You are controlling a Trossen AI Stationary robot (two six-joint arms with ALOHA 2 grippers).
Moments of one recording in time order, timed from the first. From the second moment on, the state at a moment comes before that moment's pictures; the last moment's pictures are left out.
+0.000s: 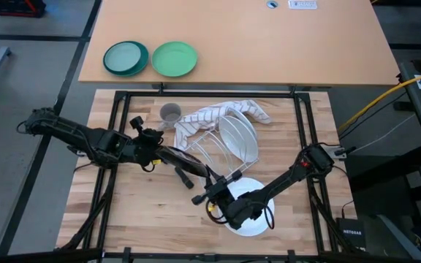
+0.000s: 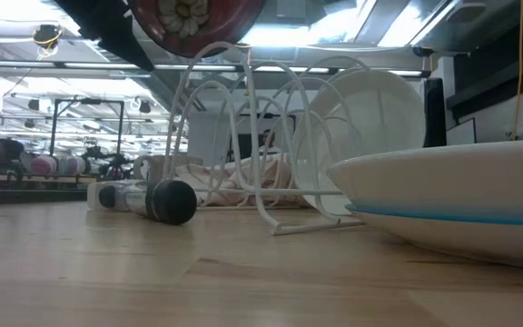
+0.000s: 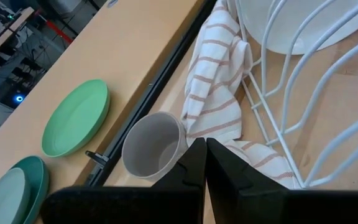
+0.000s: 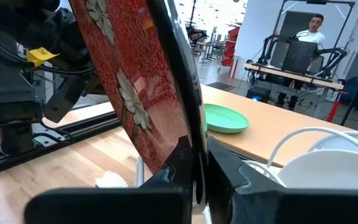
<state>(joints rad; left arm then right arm) -0.31 1.06 0.87 -0.78 -0.94 -0.32 0.53 2.09 1.47 0.83 1.57 -0.32</state>
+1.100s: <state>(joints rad) -0.17 1.06 0.87 -0.78 -0.93 -0.15 0.53 2.20 1.47 0.47 1.56 0.11</state>
